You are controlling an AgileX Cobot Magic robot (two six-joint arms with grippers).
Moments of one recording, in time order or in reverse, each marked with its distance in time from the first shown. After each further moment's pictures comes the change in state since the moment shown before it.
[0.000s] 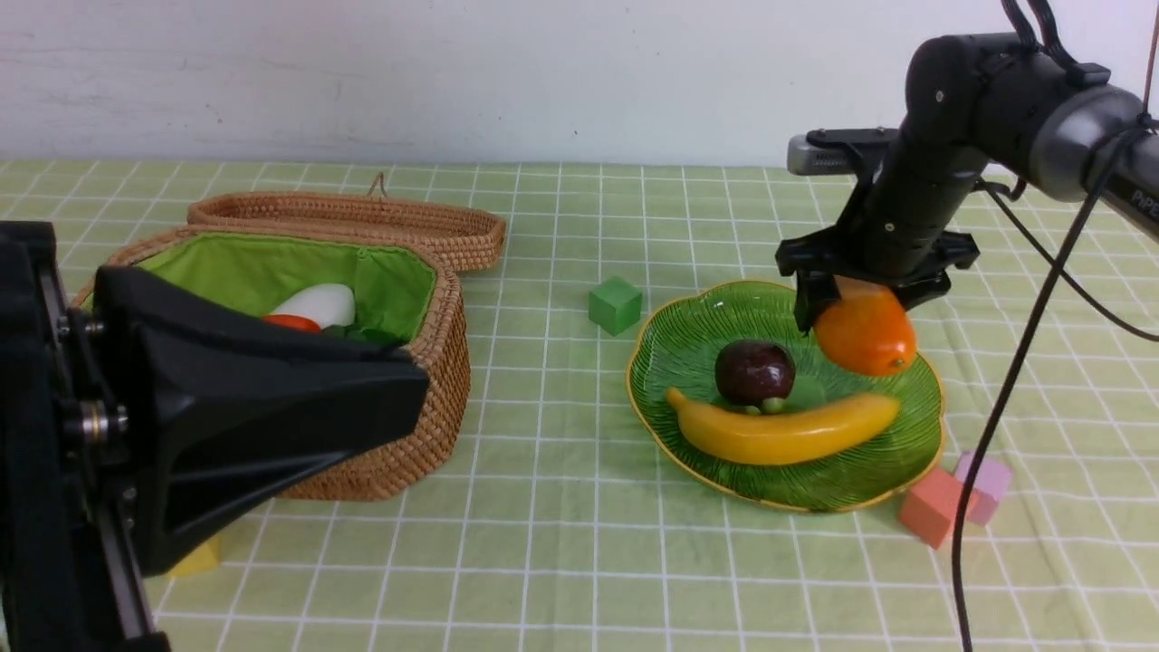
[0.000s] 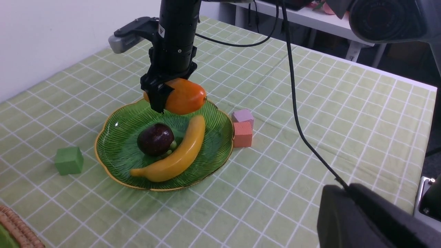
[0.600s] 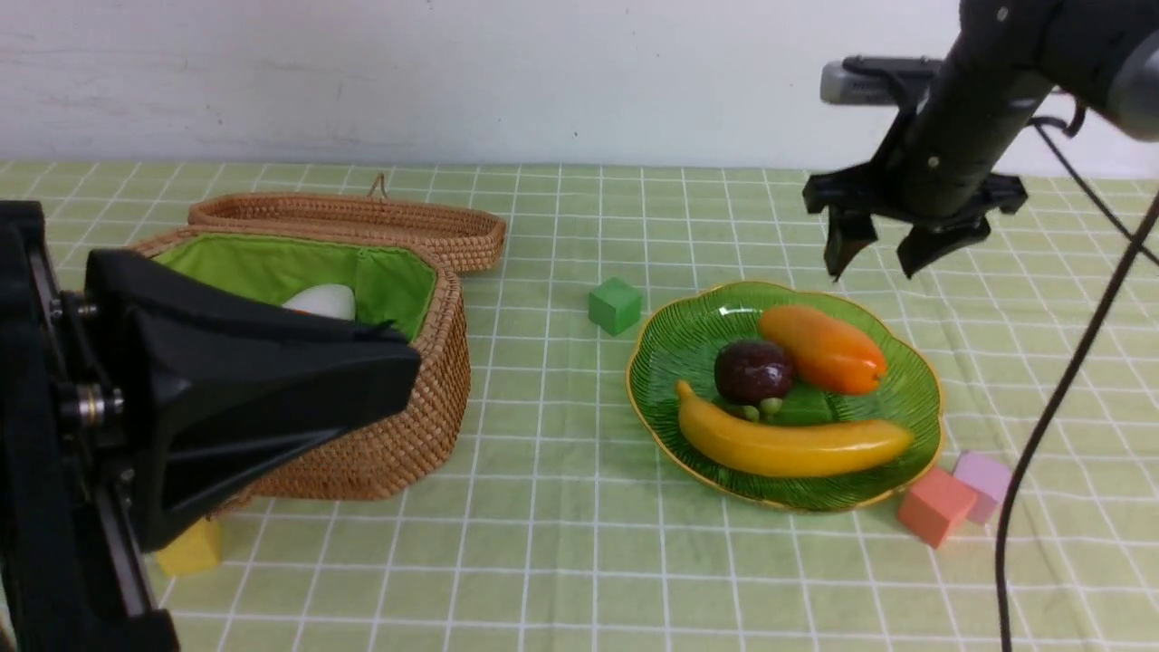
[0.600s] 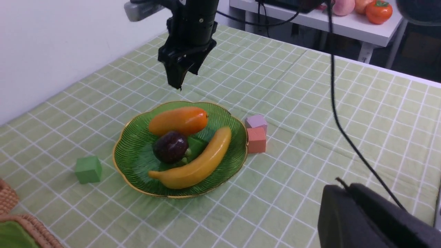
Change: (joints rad) right arm 0.000 -0.191 0.004 0.002 0.078 0.026; left arm 0.000 -0.011 0.001 0.042 -0.032 0.003
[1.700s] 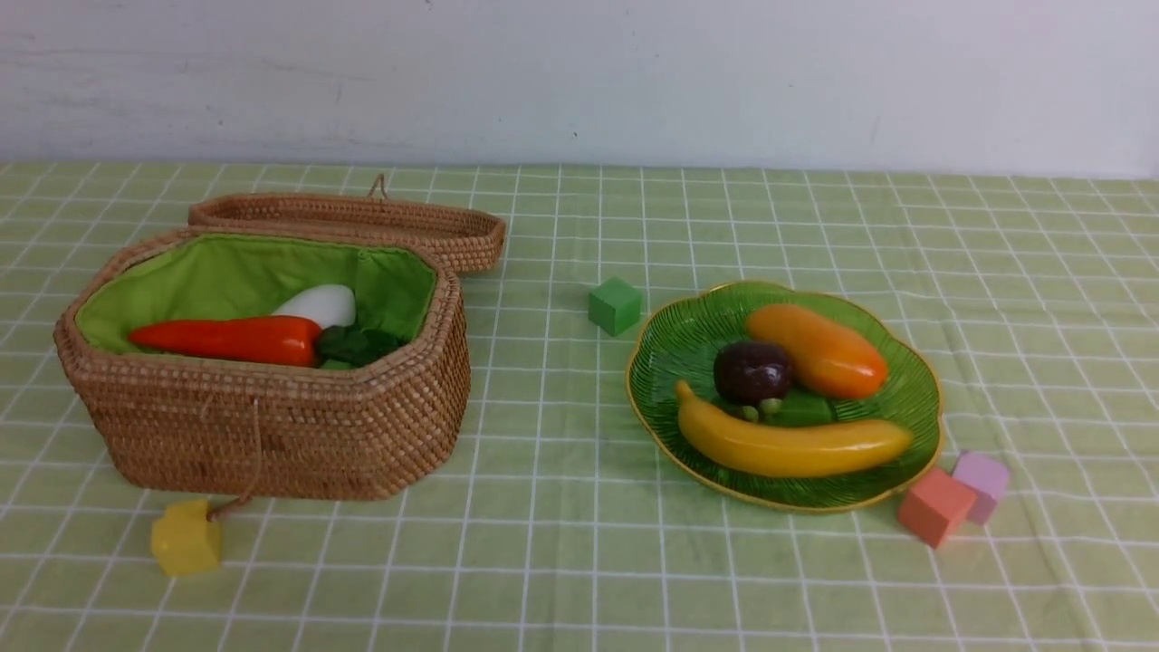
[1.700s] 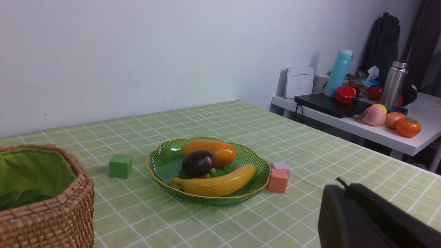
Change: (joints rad) right arm 0.000 -1.666 1.311 -0.006 -0.115 0.161; left arm 0.000 -0.748 0.694 0.043 -0.336 -0.240
